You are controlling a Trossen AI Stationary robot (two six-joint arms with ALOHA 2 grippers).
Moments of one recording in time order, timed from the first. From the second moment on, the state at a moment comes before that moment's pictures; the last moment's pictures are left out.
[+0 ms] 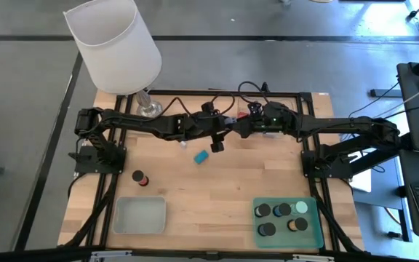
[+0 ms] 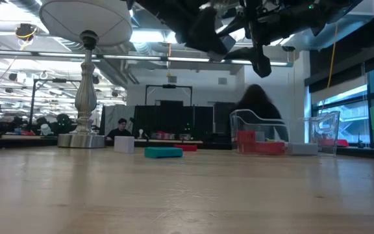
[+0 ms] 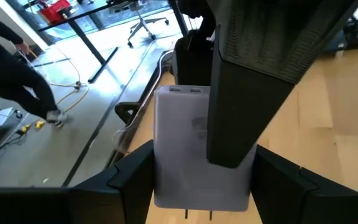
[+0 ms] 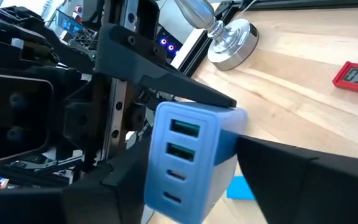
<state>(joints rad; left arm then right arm) 0.07 1.69 1.29 -0.04 -0.38 0.20 -0.20 1.25 0.78 0.15 -0.07 0.89</state>
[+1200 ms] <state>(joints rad) 0.02 1.68 1.30 -0.05 -0.58 0.25 -0.32 1.23 0.77 0.06 -0.21 0.82</state>
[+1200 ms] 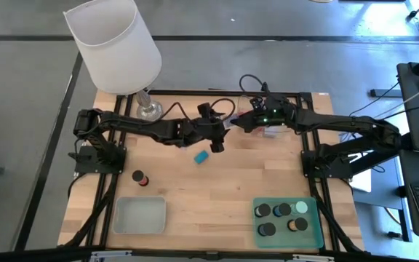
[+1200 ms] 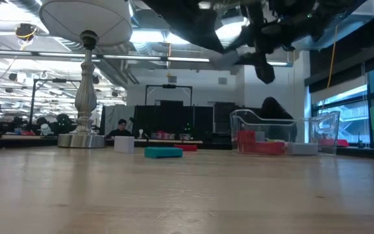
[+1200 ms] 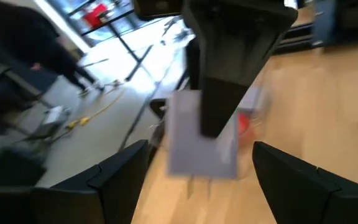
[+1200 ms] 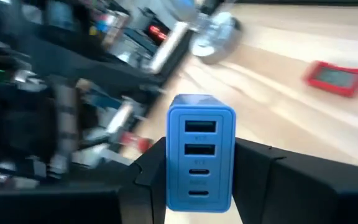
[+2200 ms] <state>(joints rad) 0.01 1.68 1.29 -0.06 -0.68 -0.15 -0.59 1.21 0.77 -0.54 0.10 0.51</state>
